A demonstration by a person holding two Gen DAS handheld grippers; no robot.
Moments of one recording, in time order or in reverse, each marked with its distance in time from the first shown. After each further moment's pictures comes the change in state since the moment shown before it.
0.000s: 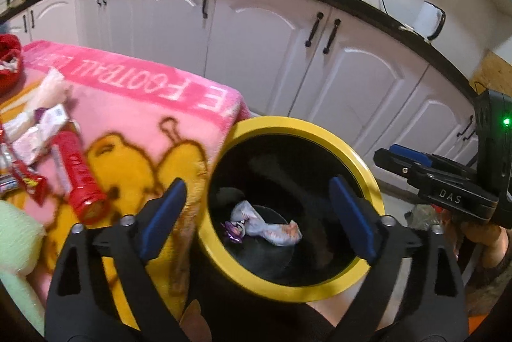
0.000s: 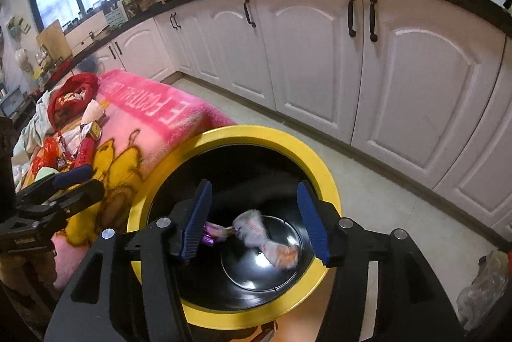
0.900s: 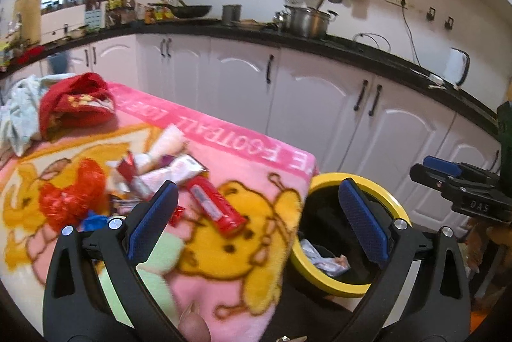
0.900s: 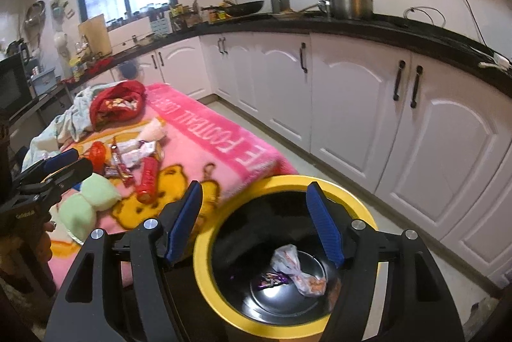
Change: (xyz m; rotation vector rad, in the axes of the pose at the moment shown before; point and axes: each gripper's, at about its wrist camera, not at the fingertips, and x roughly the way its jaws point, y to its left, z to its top) left arm -0.123 0.051 0.000 -0.034 -0.264 0.229; right arm -0.051 0.090 0.025 -0.167 -0.140 0.095
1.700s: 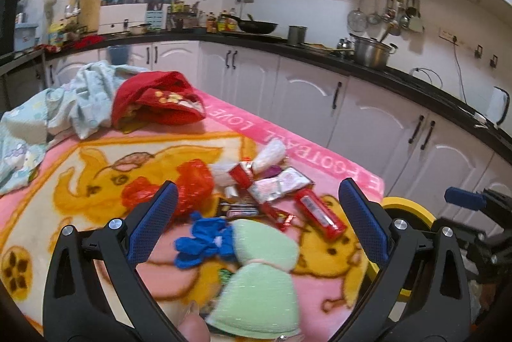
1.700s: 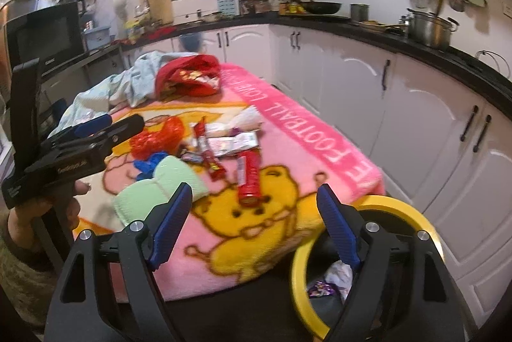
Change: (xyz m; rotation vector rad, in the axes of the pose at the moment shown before) left arm -0.043 0.103 -0.006 -0.139 -0.081 0.198; right arm 0.024 0.140 0.007 -0.215 0.048 0.182
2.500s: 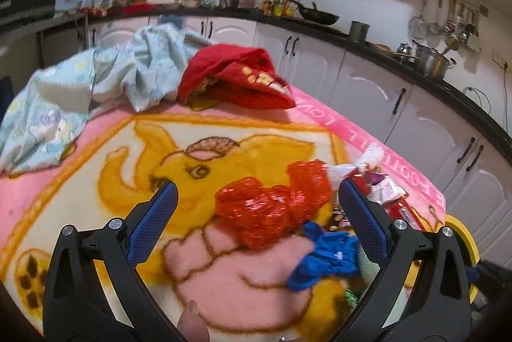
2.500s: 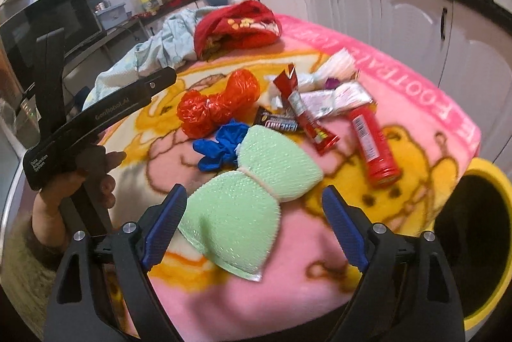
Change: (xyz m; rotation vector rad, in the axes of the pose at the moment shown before) left arm 0.037 0.116 0.003 -0.155 0.082 0.156; right arm 0.095 0.092 0.001 0.118 0.208 0.173
